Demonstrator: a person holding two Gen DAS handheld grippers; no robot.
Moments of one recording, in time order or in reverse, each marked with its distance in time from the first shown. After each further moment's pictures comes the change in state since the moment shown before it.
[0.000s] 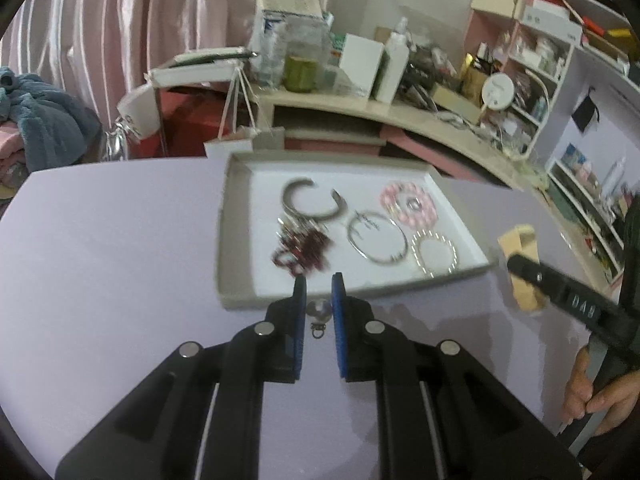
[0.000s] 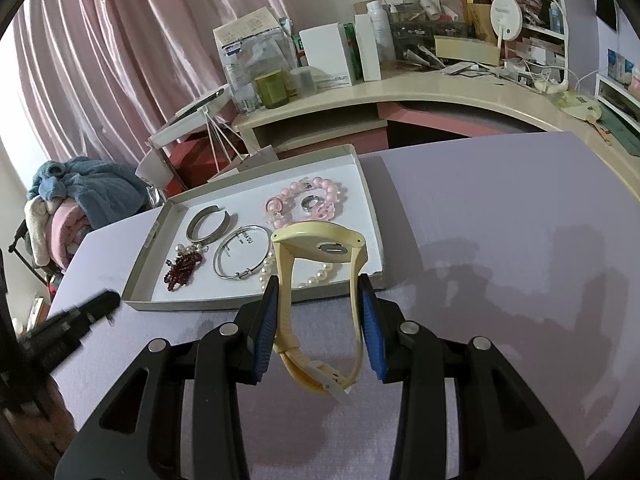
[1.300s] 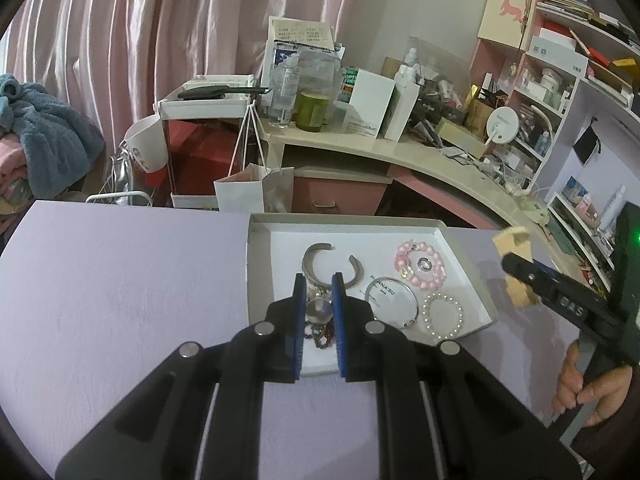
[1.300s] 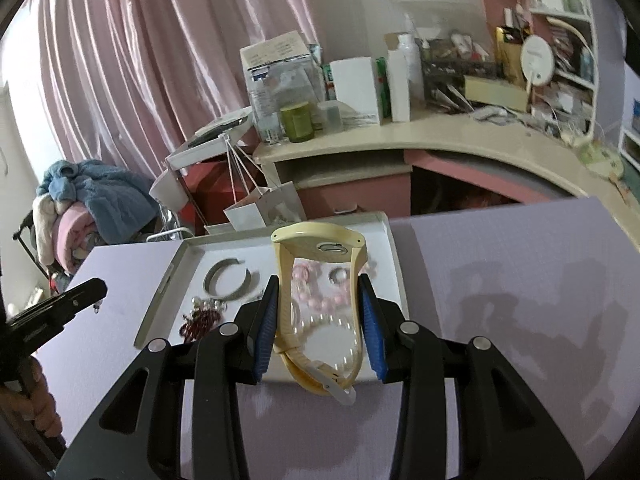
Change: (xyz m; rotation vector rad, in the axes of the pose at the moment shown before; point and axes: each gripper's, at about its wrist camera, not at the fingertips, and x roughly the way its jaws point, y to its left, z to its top) left arm -0.006 0.020 0.049 -0.019 -0.070 -0.015; right arm 0.020 0.029 0.059 -0.112 -0.077 0.026
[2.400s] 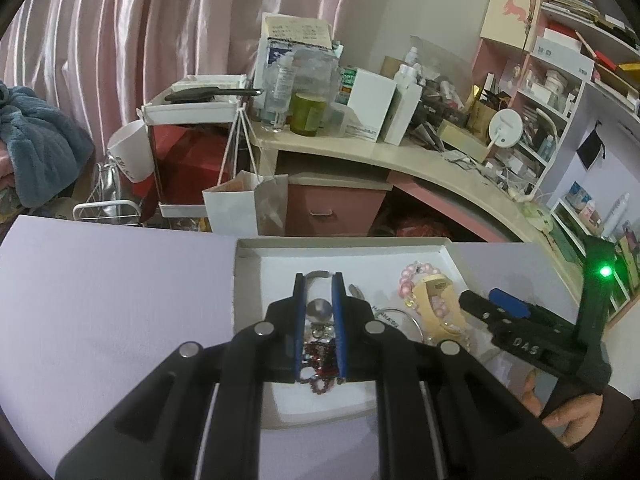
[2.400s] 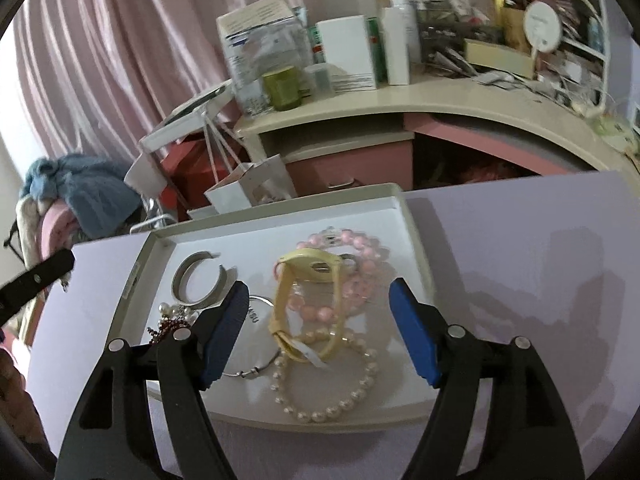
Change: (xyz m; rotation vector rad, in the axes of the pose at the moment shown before) left arm 0.045 -0.003 0.029 0.004 0.011 -0.018; right arm 0.049 -0.014 -0.007 0.106 0.088 -0.024
